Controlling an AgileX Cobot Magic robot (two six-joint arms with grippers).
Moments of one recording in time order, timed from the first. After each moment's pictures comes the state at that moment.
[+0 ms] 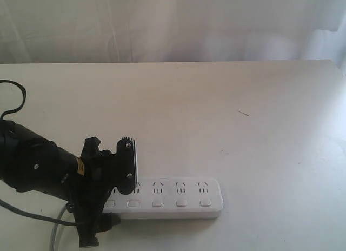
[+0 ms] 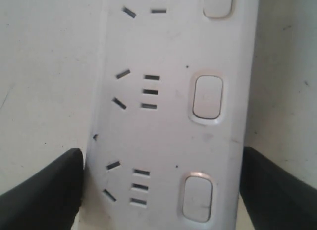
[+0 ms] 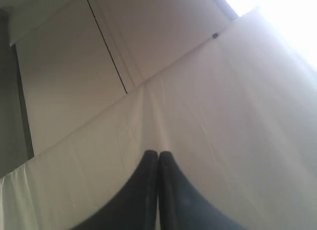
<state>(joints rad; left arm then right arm) -0.59 1.59 -0.69 -0.12 0.25 0.91 0.03 0.00 0.00 0.01 -0.73 0.61</state>
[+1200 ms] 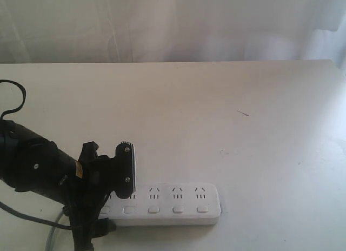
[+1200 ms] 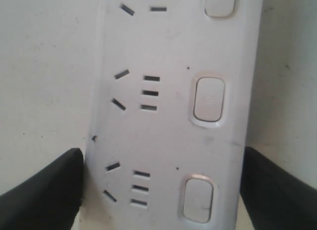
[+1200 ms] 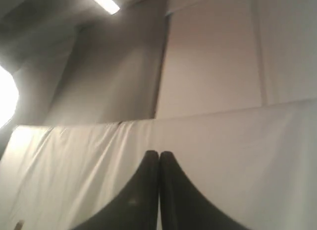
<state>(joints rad) -0.59 1.59 -0.69 -0.12 0.31 0.91 0.03 0.07 -0.36 -0.81 -0.80 1.03</state>
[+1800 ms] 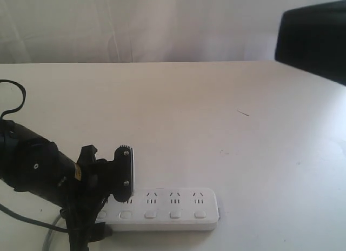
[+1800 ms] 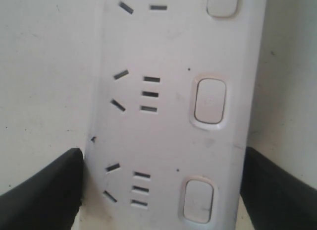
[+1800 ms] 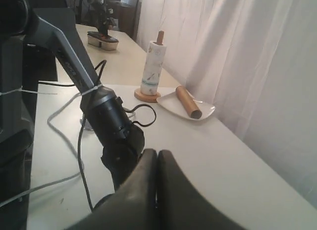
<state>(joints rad) -0.59 1.59 -0.69 -0.12 0.35 0.91 0.03 0.68 -0.84 -1.75 -1.21 1.70</state>
